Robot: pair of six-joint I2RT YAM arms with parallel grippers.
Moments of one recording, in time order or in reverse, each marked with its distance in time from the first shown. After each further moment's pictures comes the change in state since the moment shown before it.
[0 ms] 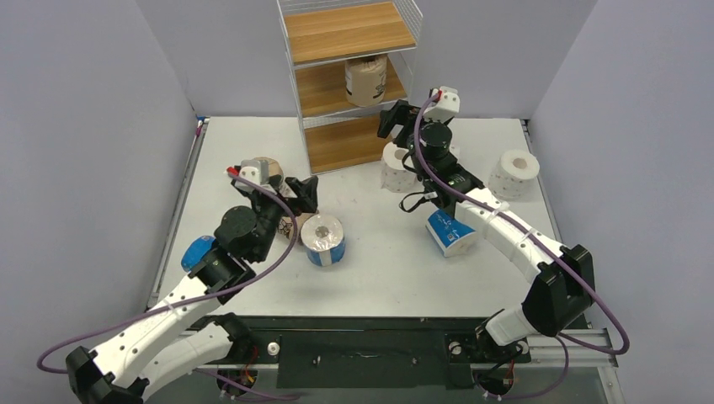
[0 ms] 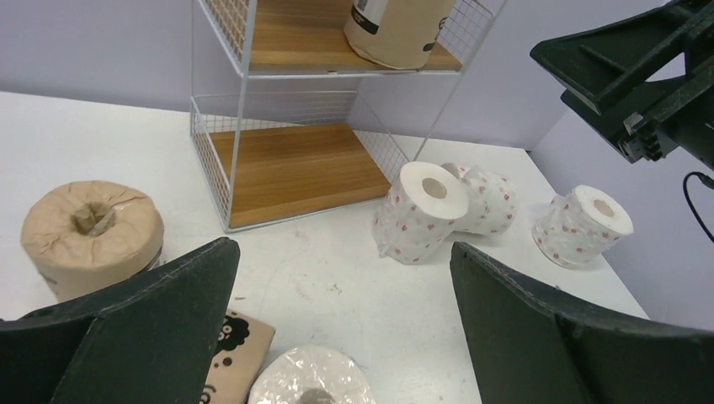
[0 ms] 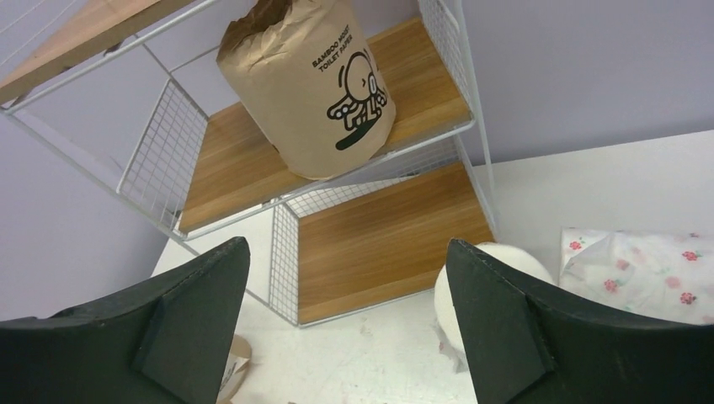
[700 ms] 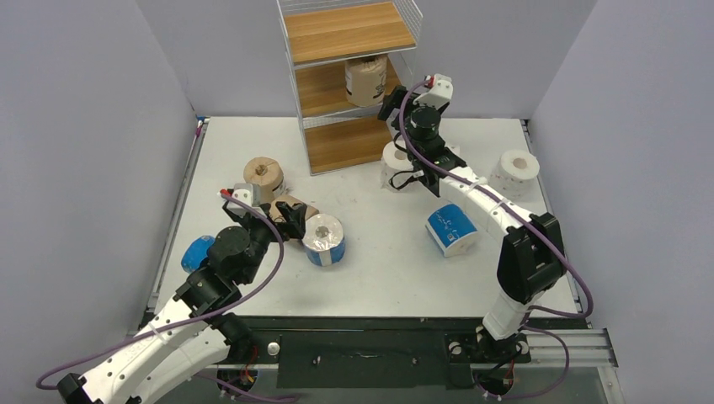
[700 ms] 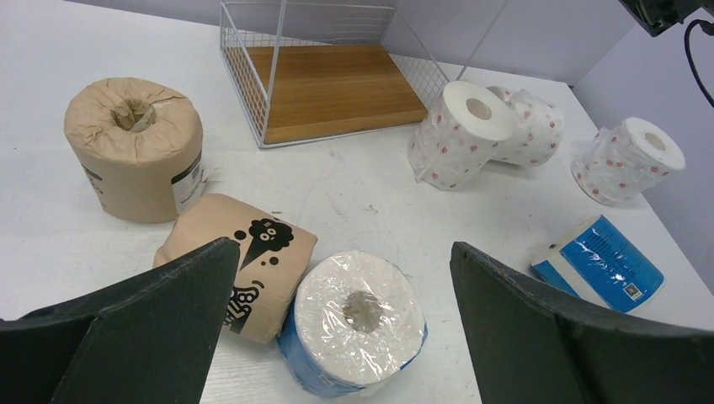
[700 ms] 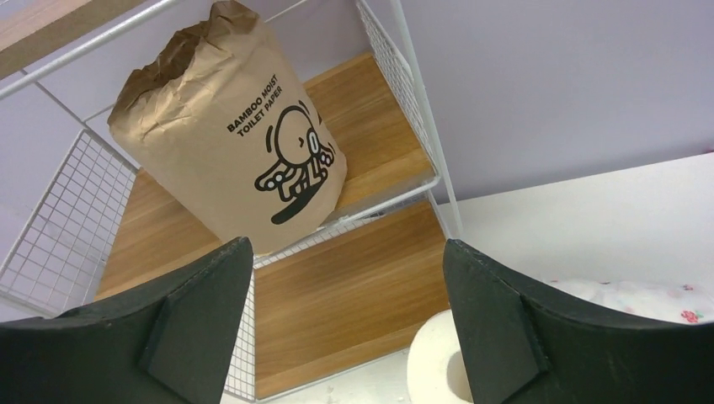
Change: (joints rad) left arm 0.000 -0.240 -0.138 -0.269 -0.011 -0.071; right arm -0.070 0.229 0.132 0.122 0.044 -0.042
